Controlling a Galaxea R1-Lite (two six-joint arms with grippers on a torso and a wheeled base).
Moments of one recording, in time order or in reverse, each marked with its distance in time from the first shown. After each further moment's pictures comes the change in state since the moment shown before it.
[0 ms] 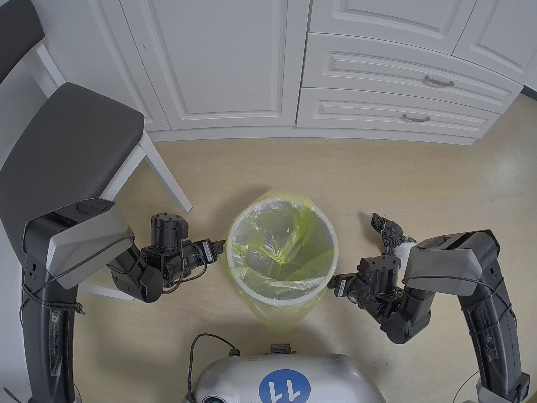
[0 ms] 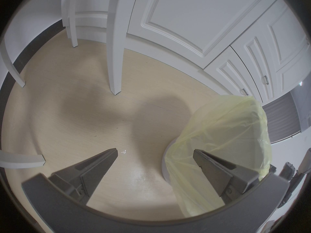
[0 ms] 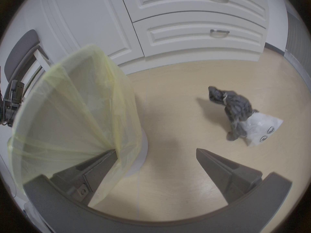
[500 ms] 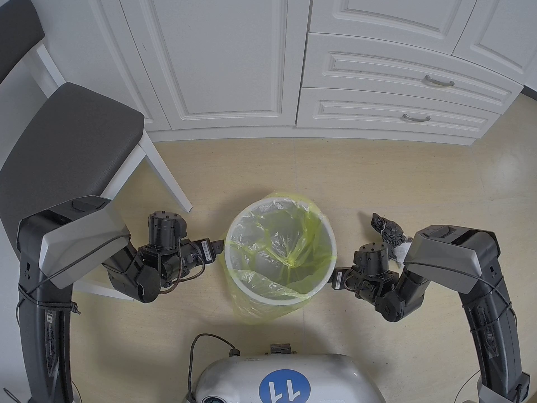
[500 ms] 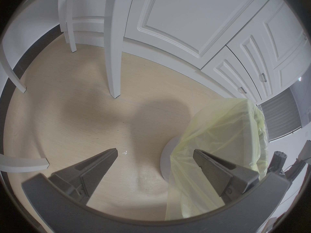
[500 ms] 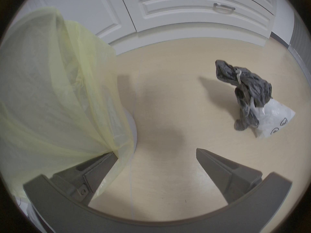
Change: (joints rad) left arm -0.004 -0.036 0.034 -0.002 0.006 0.030; right arm -0.044 0.023 -0.245 0.390 0.050 0.025
